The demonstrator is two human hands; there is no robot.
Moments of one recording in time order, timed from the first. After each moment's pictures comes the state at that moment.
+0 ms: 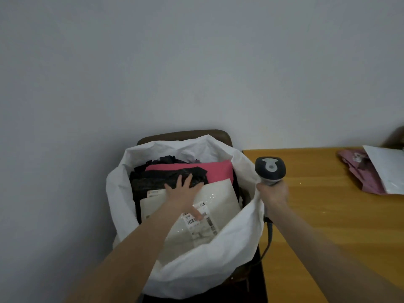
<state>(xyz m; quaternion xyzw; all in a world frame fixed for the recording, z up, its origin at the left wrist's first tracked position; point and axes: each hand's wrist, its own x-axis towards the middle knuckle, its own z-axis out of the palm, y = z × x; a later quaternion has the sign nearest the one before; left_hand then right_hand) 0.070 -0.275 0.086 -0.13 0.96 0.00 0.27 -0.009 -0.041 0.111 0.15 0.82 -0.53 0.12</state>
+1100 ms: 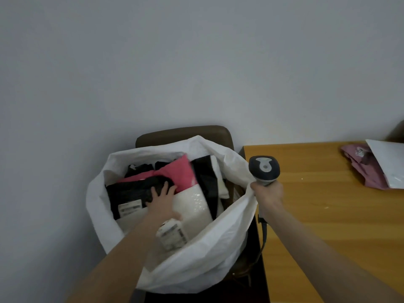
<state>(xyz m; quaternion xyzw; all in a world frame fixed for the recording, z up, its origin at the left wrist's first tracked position) 0.105 -0.317 0.040 -0.26 0.93 0.11 0.22 0.006 -0.050 0.114 0.14 0.79 -0.58 0.14</state>
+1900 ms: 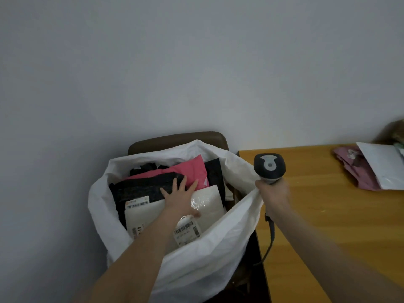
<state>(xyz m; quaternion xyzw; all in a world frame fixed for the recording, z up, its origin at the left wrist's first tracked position) 0.046 -0.290 0.050 -0.16 0.96 0.03 0.22 -0.016 -0.051 0.115 0.14 0.82 -0.56 0.08</state>
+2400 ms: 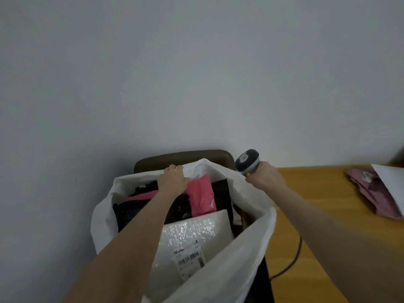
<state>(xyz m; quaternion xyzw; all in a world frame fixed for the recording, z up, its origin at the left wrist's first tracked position) -0.022 -0.350 0.112 -0.24 0.97 0.05 0.02 -0.099 -0.102 0.162 -0.04 0.95 -0.28 0.15</state>
